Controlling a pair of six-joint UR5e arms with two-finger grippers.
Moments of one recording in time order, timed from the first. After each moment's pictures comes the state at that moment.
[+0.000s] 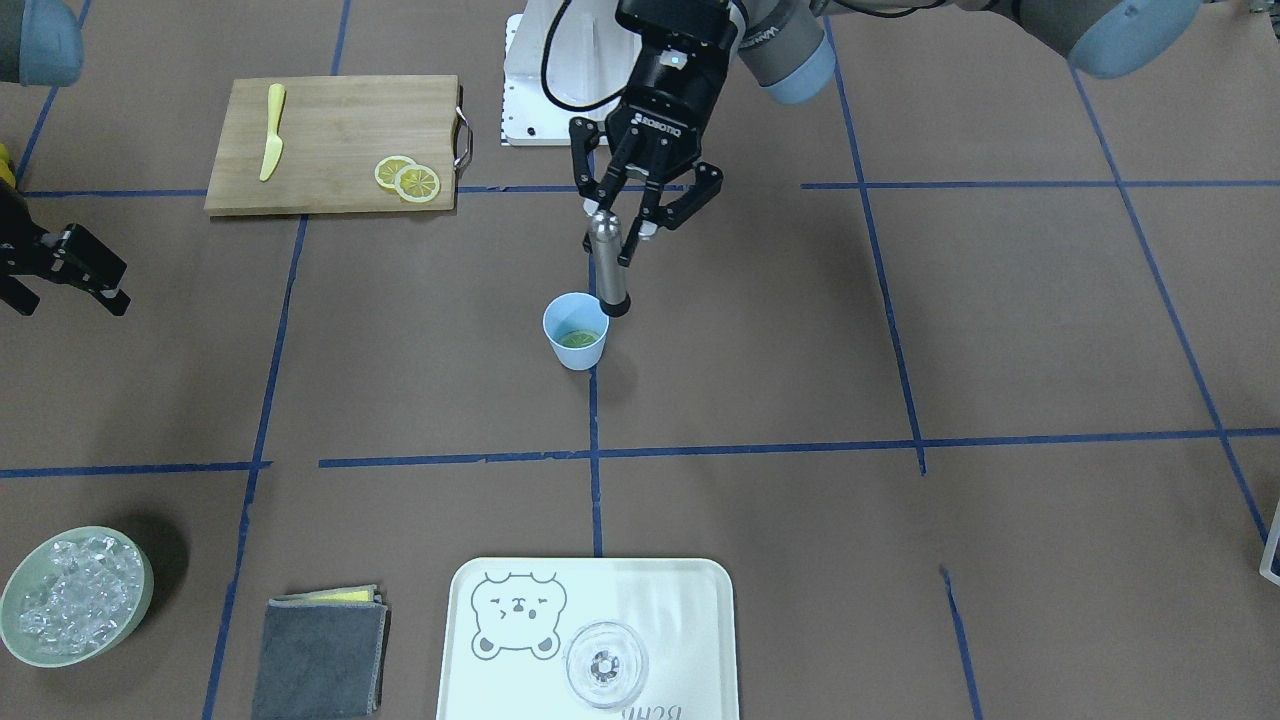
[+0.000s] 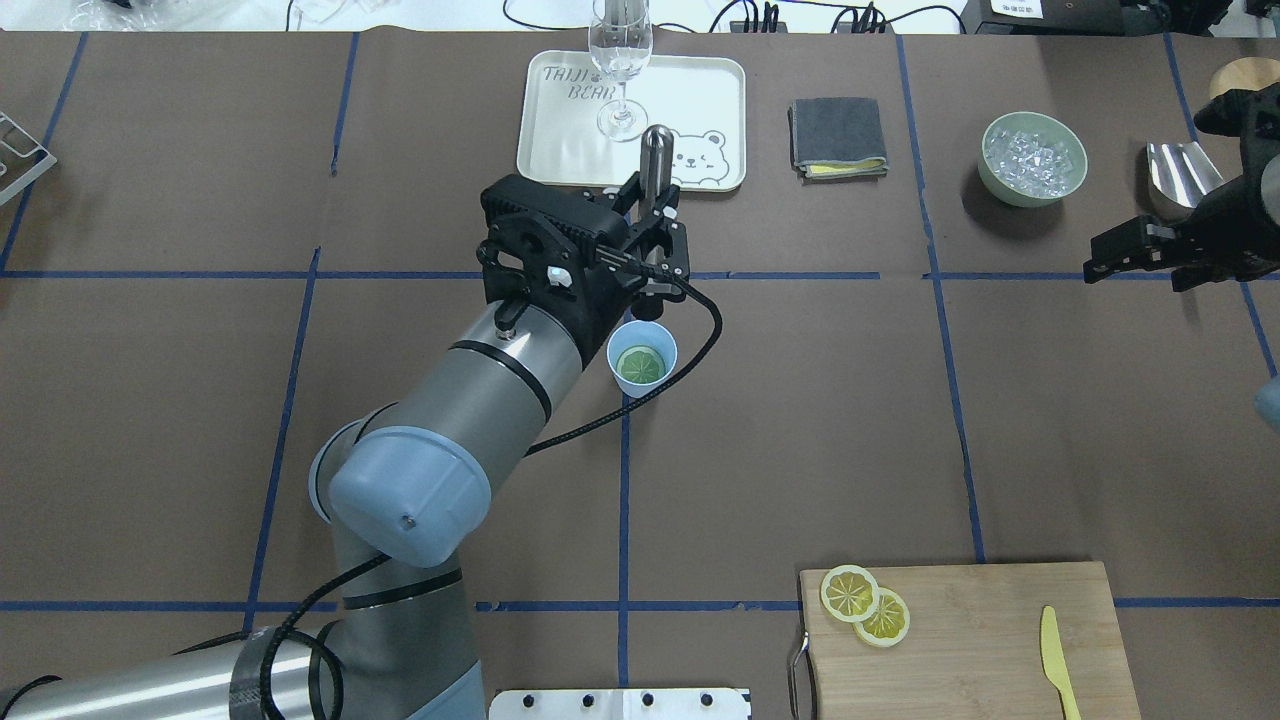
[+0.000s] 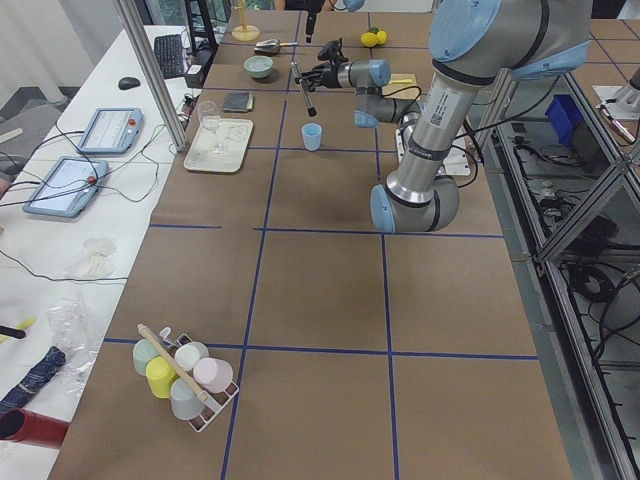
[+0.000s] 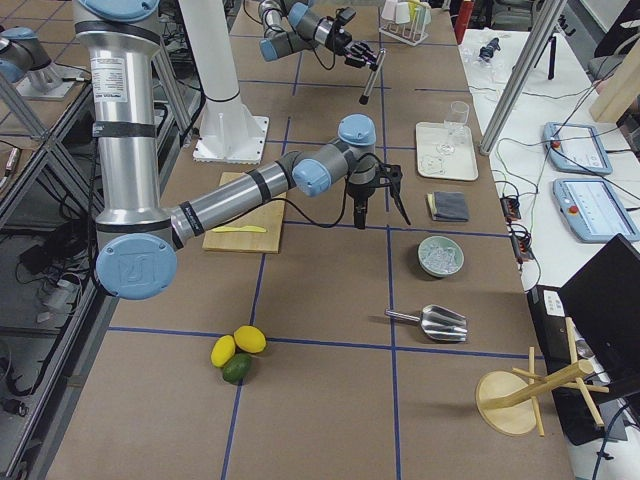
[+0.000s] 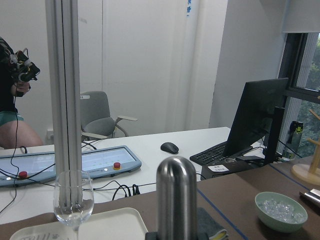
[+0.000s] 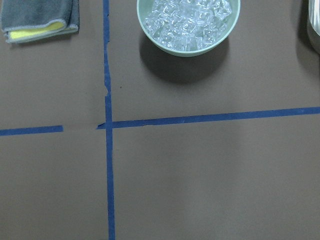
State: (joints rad) left arm -0.40 -2.14 -1.81 -2.41 -0.88 -0.66; right arm 1.09 -1.54 1.98 -1.40 2.18 0.82
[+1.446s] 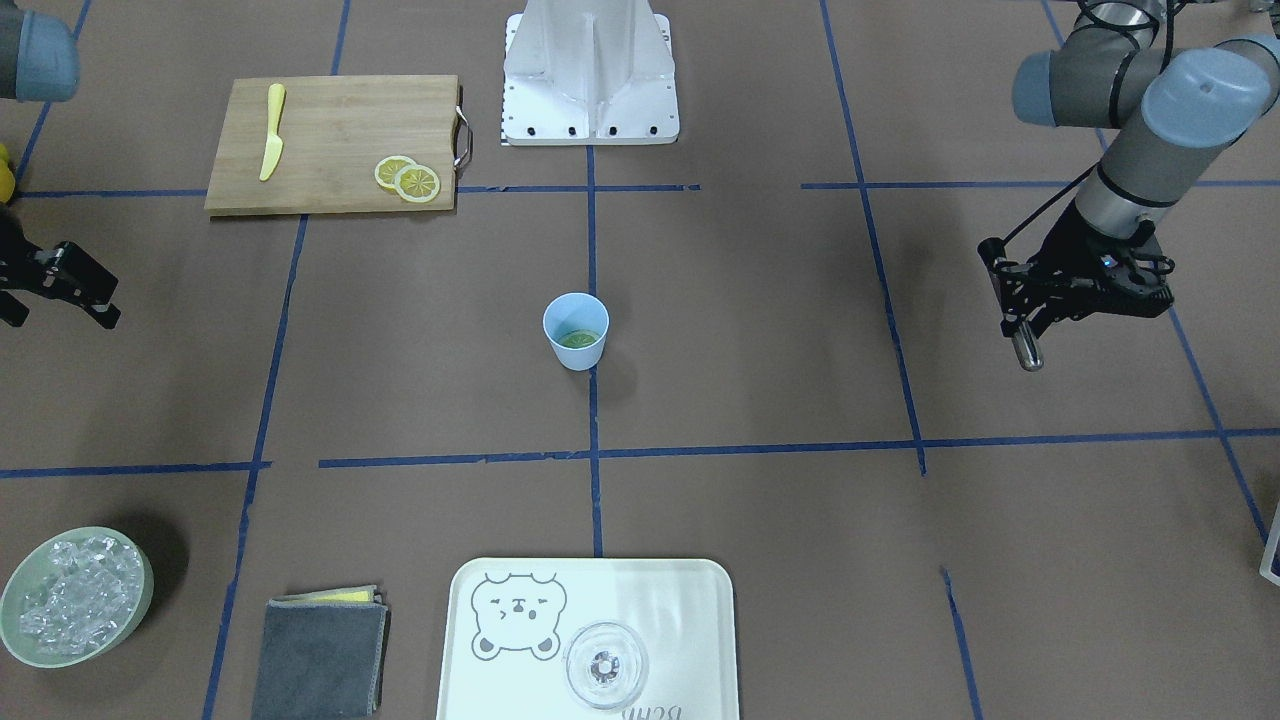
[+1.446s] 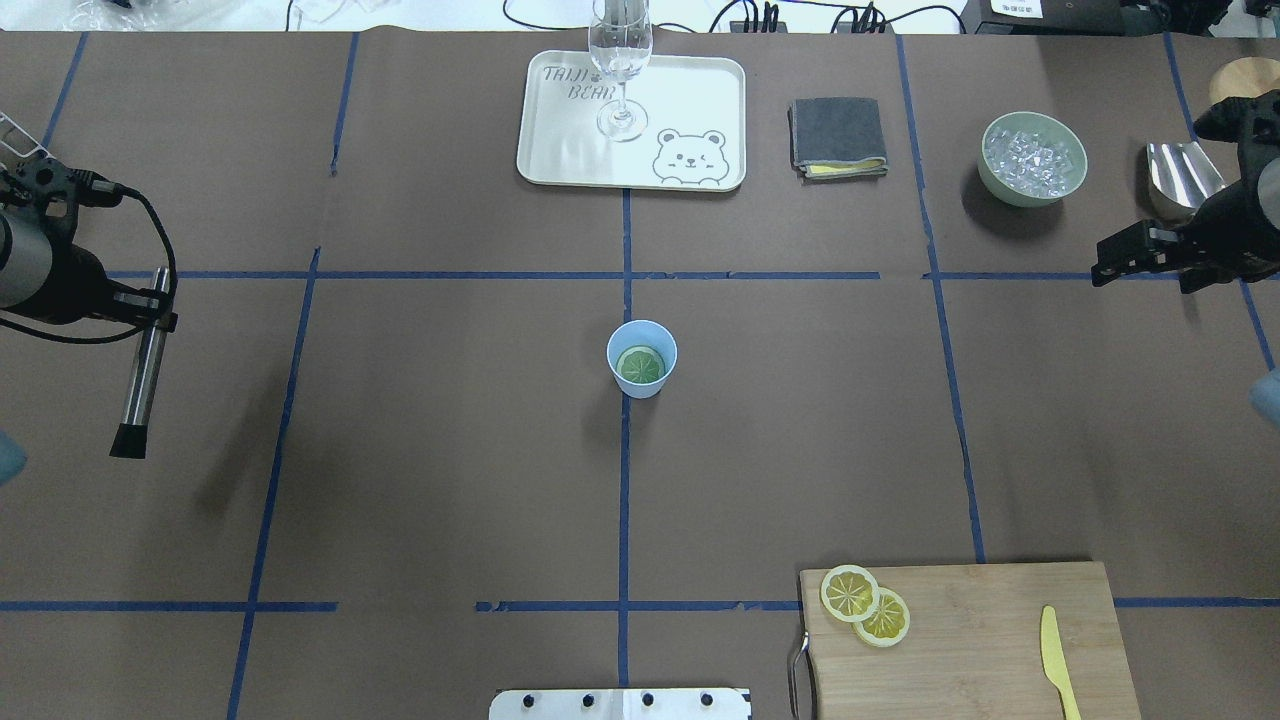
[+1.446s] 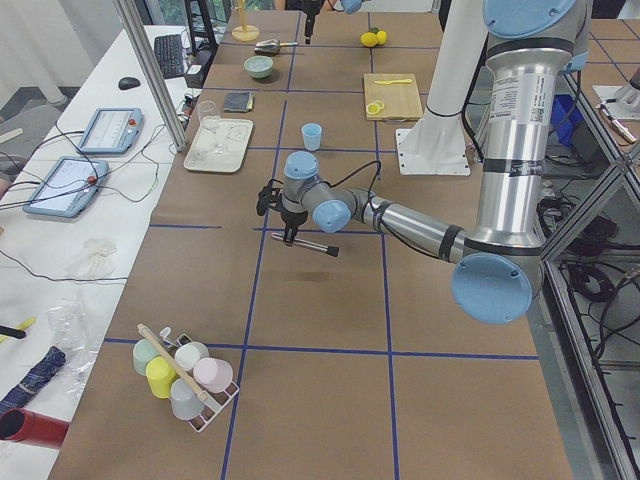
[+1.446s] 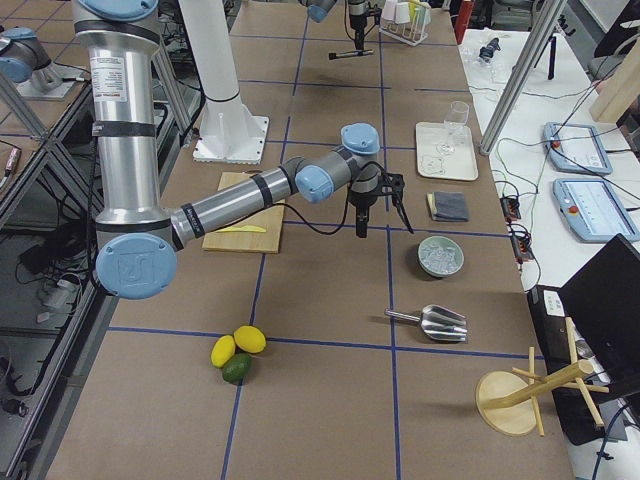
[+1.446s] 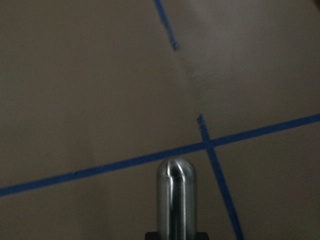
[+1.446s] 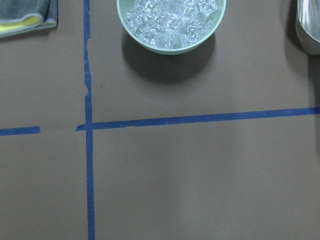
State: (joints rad) left arm -0.94 -1.61 -1.78 -1.97 -2.08 -0.76; right arm 1.09 -1.54 1.93 -1.40 2.18 0.79
